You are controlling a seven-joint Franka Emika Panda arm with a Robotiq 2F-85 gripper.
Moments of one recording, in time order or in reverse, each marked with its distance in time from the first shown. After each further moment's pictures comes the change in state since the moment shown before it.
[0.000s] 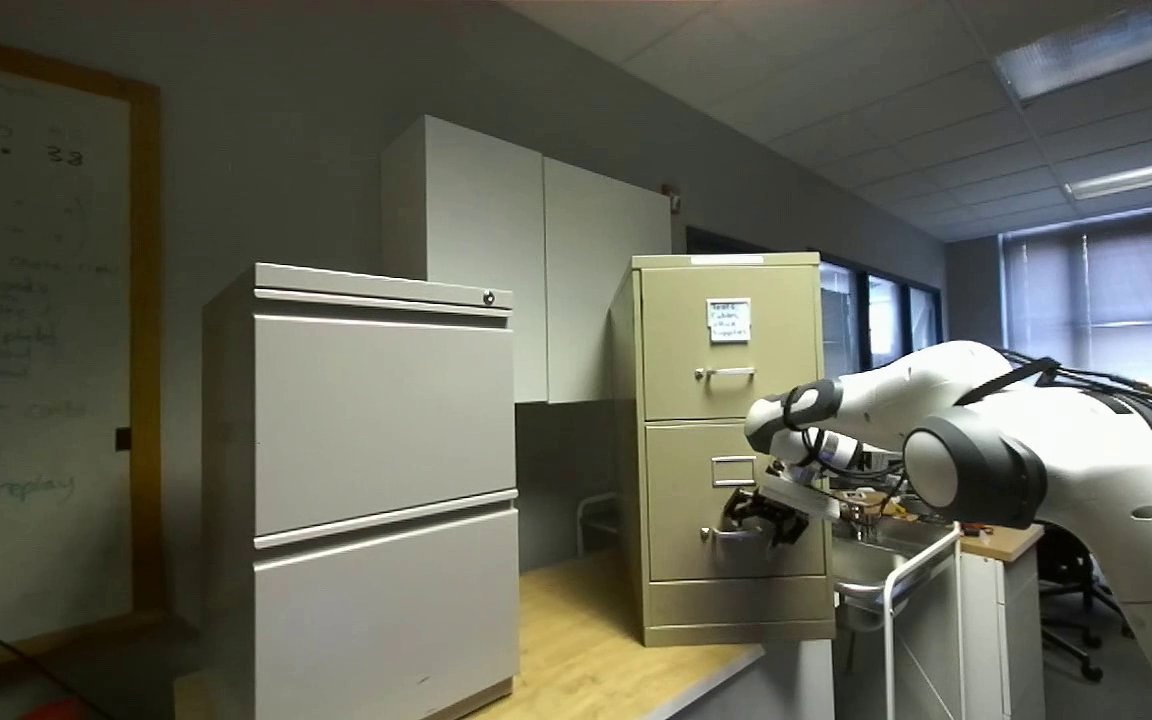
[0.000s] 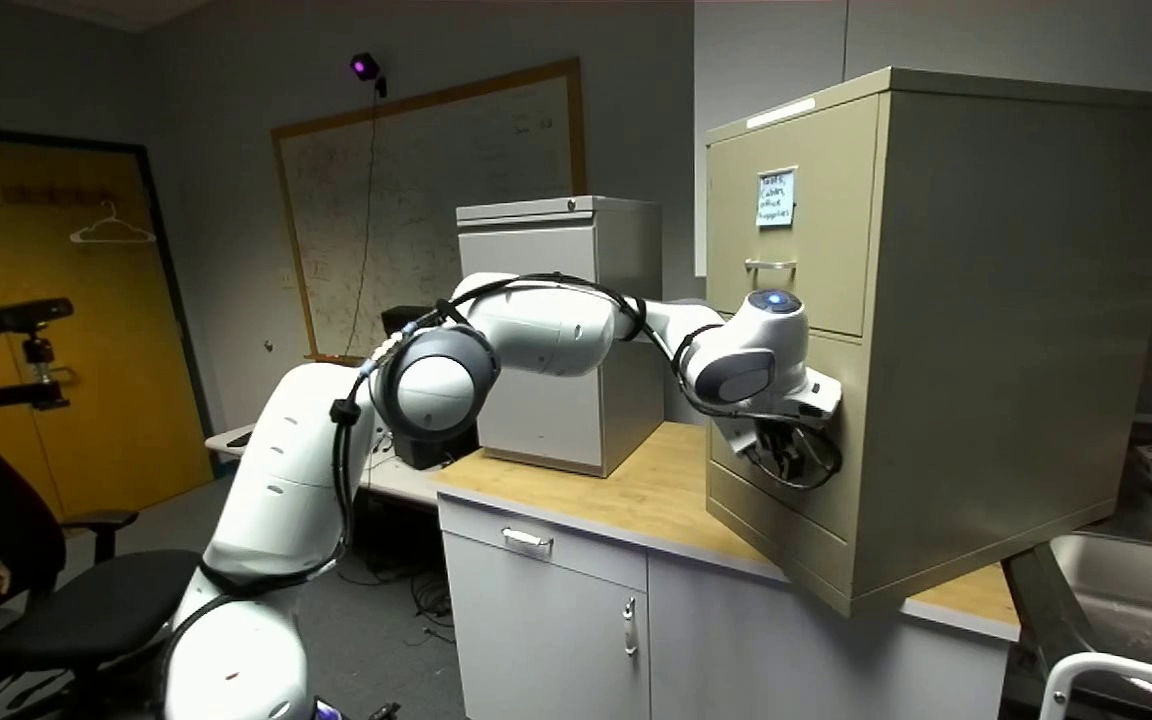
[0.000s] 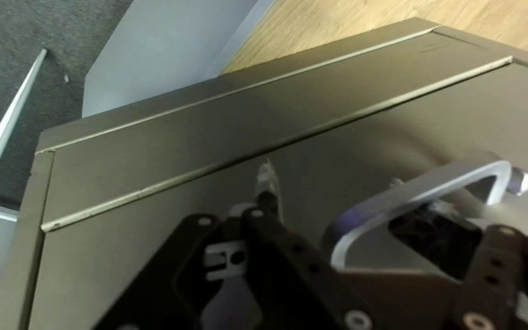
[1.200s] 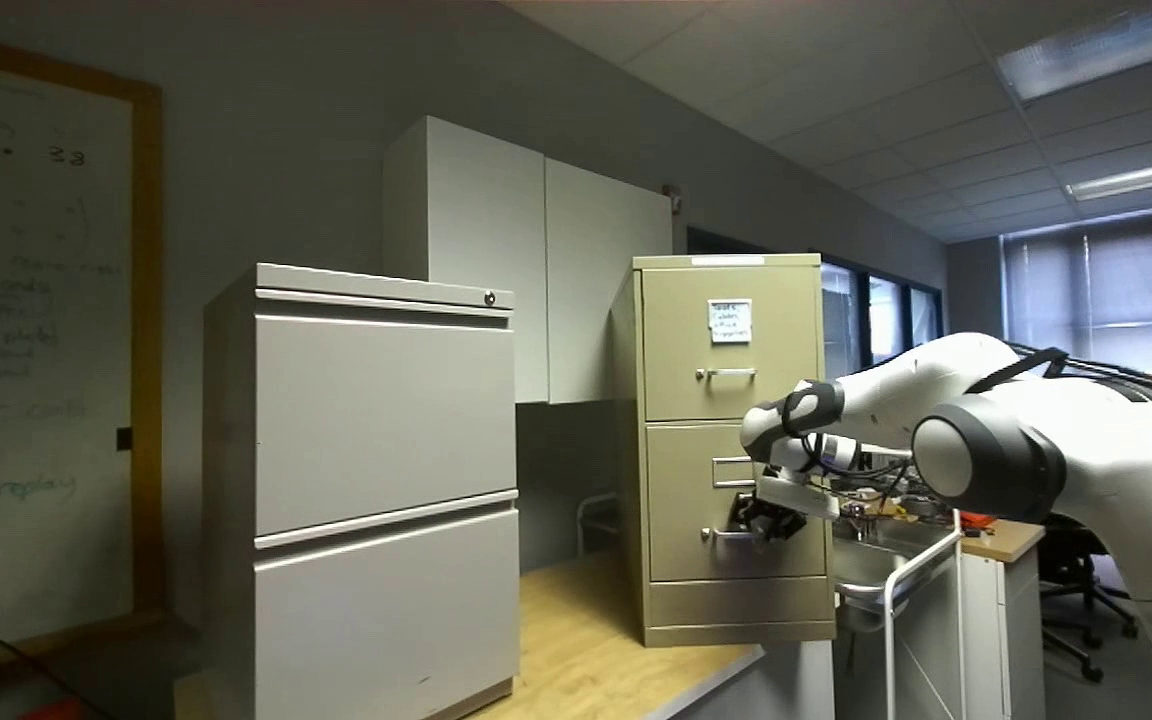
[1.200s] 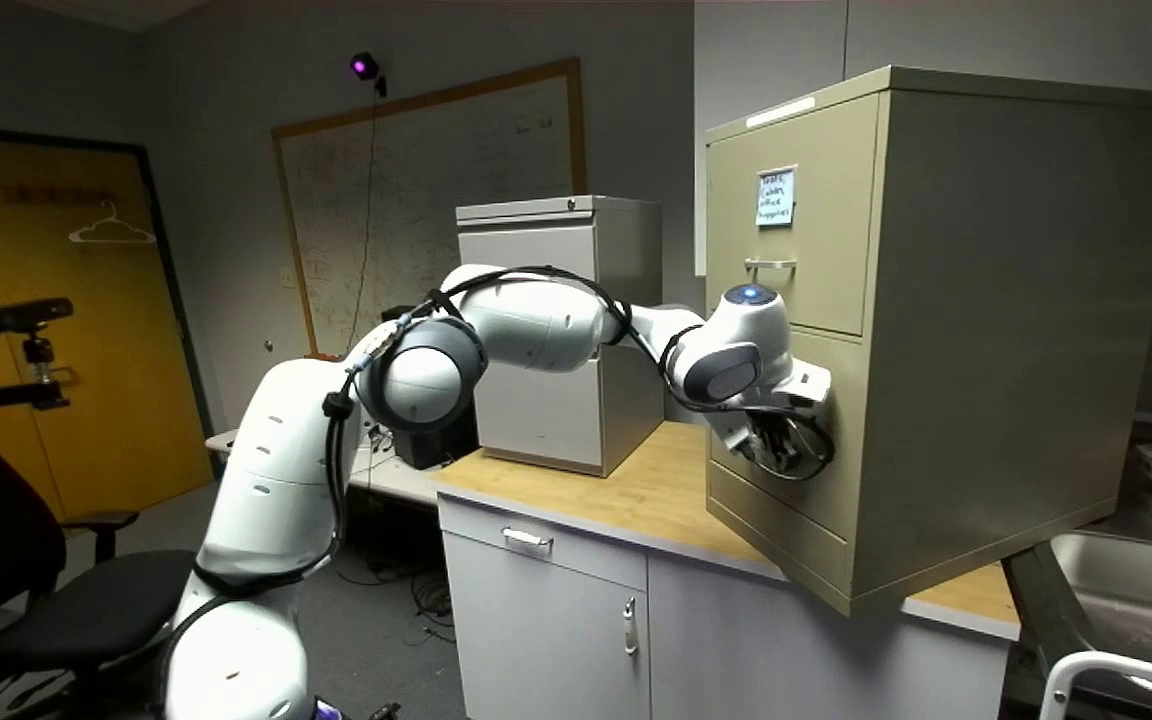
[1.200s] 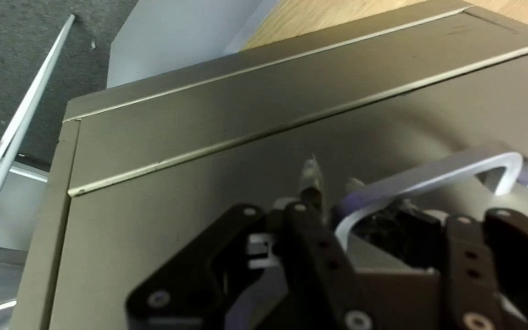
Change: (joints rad) arm 0.003 -0.056 0.030 -0.085 -0.117 0.119 0.051
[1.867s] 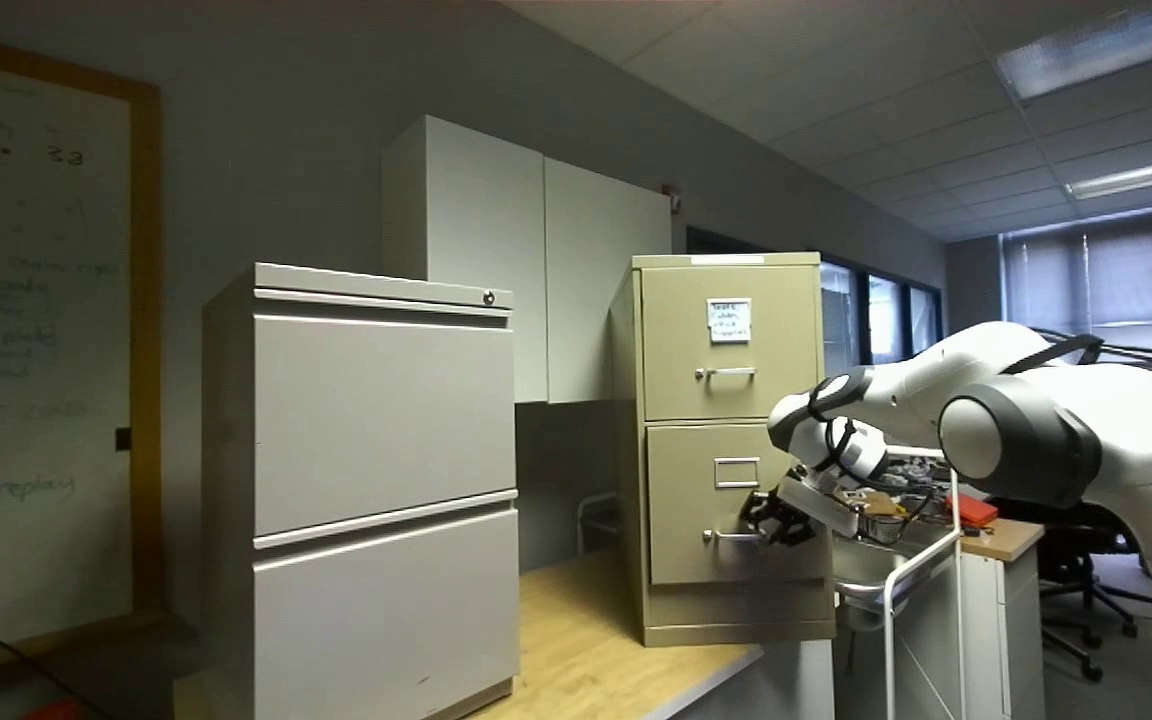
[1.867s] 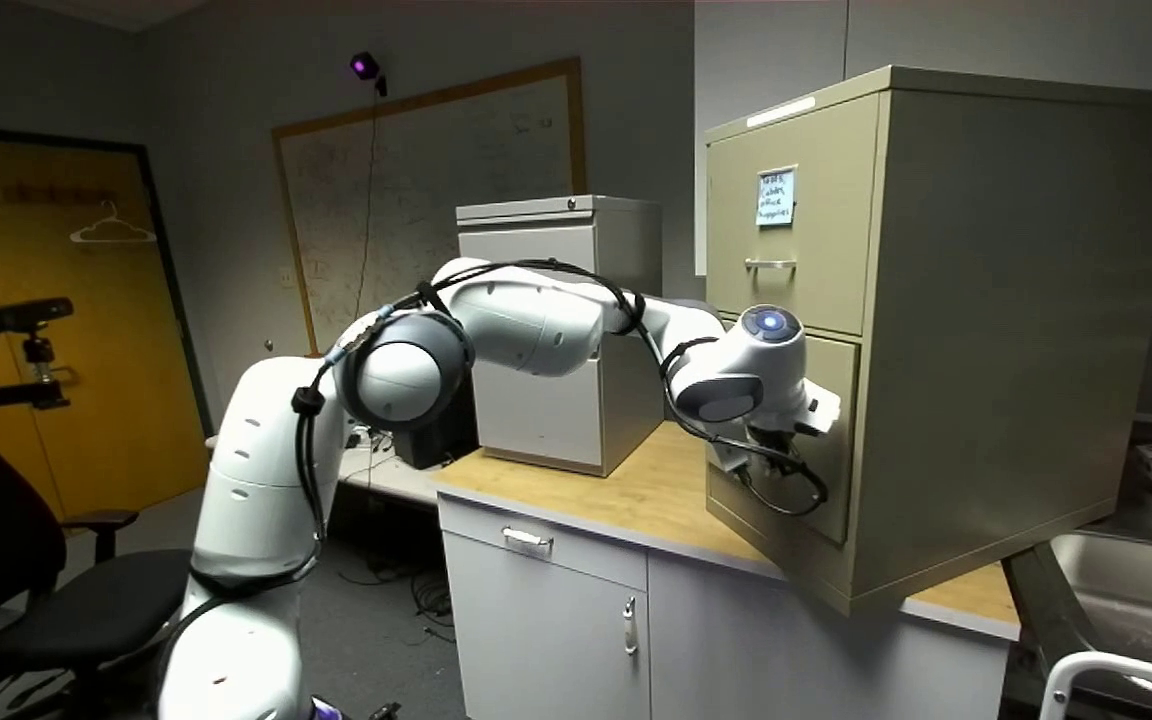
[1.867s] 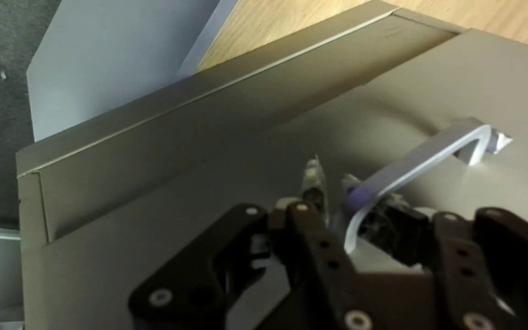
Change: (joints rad) arm -0.090 -0.073 0.057 -0.130 0.305 0.032 -0.192
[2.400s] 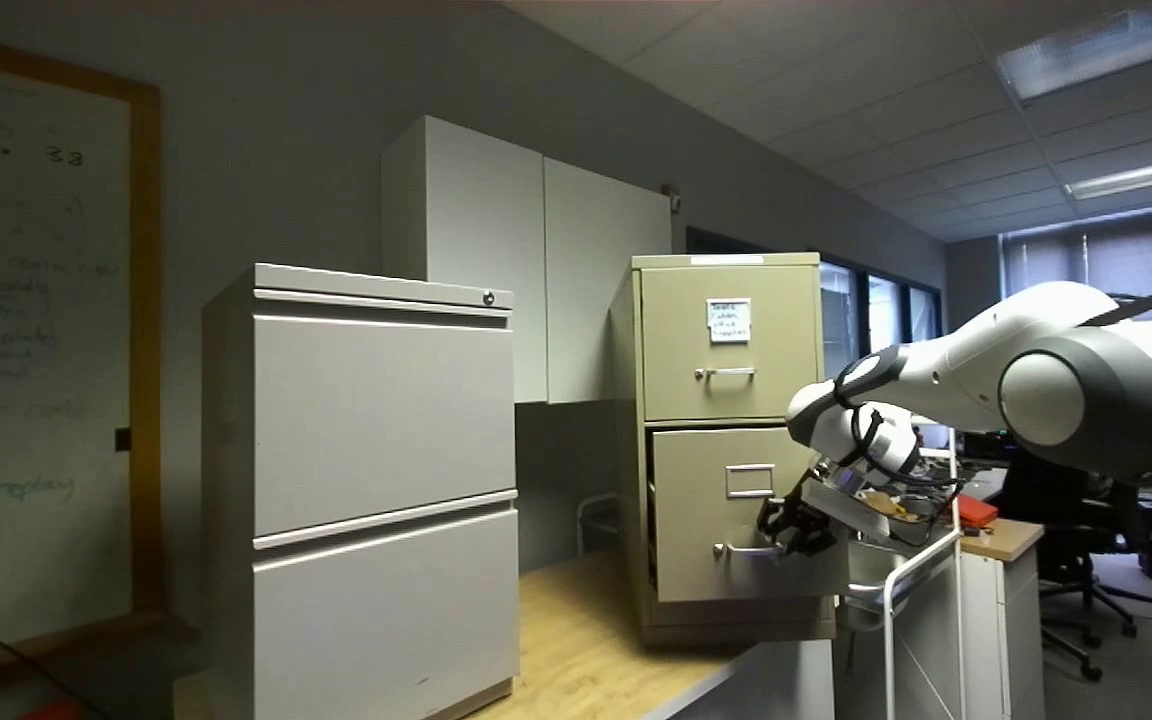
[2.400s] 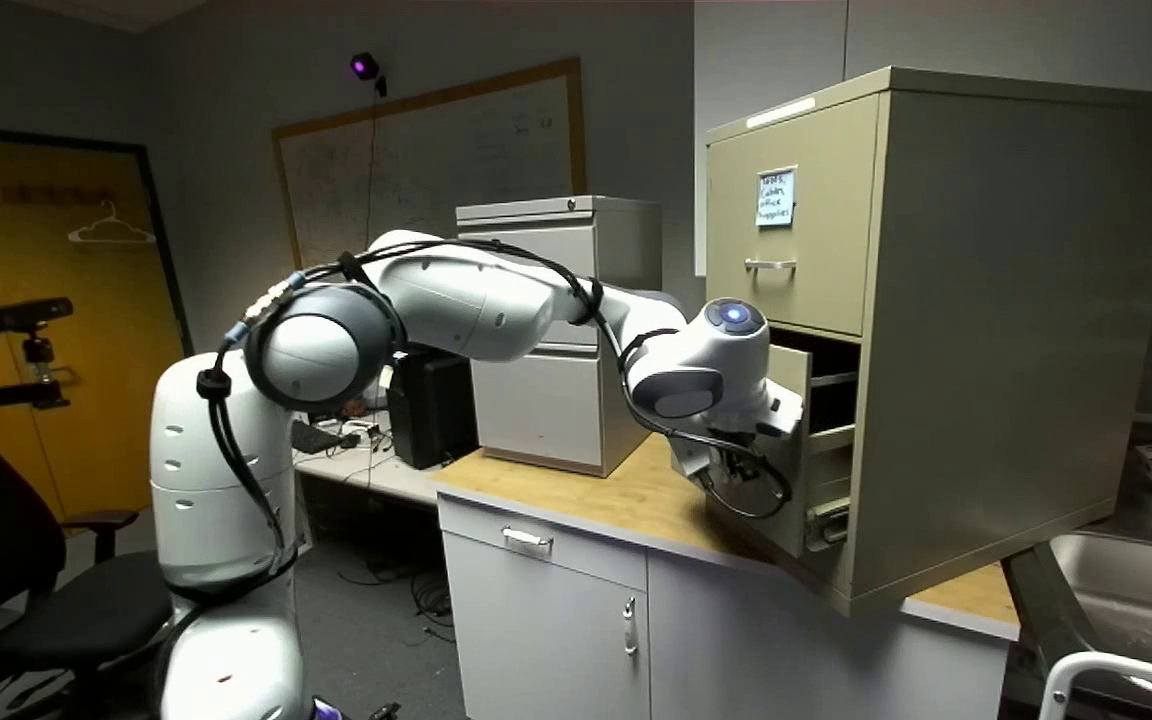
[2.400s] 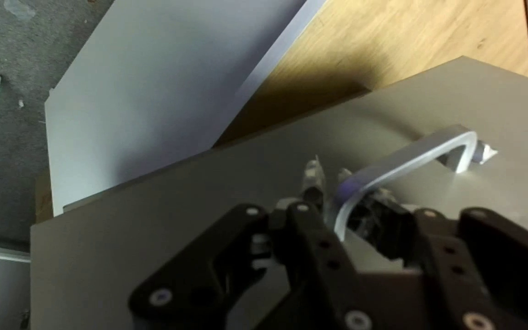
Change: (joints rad) arm 0.036 -0.218 -0.028 -0.252 -0.040 -0.044 -0.070
